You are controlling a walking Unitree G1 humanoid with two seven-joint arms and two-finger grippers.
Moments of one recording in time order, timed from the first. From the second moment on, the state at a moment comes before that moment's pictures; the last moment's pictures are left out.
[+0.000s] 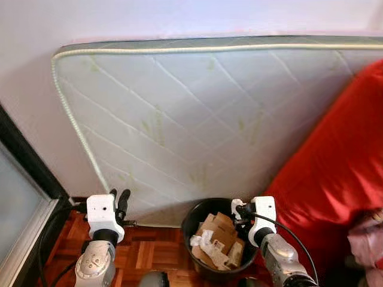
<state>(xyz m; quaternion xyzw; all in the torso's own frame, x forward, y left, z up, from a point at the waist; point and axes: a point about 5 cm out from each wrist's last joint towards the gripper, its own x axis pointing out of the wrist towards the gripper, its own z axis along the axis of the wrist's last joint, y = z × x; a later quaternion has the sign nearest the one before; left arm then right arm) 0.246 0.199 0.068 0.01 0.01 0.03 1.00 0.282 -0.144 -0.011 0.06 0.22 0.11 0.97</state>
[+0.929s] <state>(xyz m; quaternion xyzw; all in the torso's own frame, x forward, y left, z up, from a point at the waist) 0.245 0.197 0.072 0.00 0.01 0.03 1.00 0.297 -0.132 0.002 0.07 0.22 0.14 0.96</state>
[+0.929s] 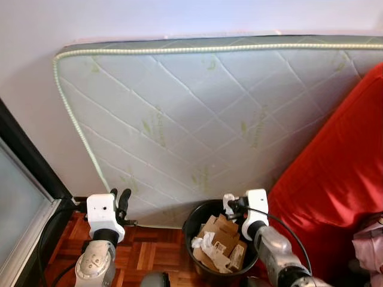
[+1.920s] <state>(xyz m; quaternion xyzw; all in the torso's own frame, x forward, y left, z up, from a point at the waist) 0.219 0.184 0.111 0.00 -0.03 0.03 1.00 0.322 -0.111 0.023 0.06 0.24 0.14 0.96</state>
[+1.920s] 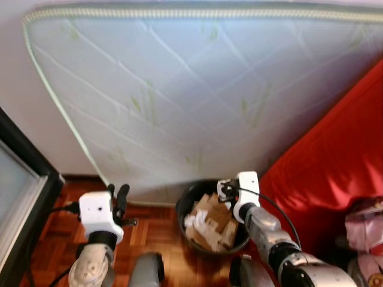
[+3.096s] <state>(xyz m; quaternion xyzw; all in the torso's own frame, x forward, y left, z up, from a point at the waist) 0.181 0.167 0.133 -0.02 0.02 0.04 1.00 0.321 -0.071 0.029 0.08 0.24 0.19 0.95</state>
